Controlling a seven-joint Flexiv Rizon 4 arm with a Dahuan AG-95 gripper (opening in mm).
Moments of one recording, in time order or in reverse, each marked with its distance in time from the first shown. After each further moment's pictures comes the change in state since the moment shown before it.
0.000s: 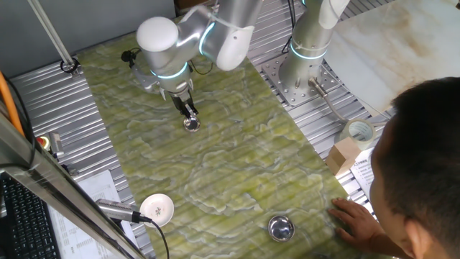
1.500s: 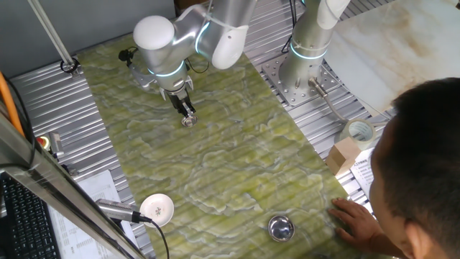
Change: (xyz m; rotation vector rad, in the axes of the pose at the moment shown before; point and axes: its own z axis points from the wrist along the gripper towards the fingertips) arm -0.002 -0.009 0.009 0.004 0.002 -0.007
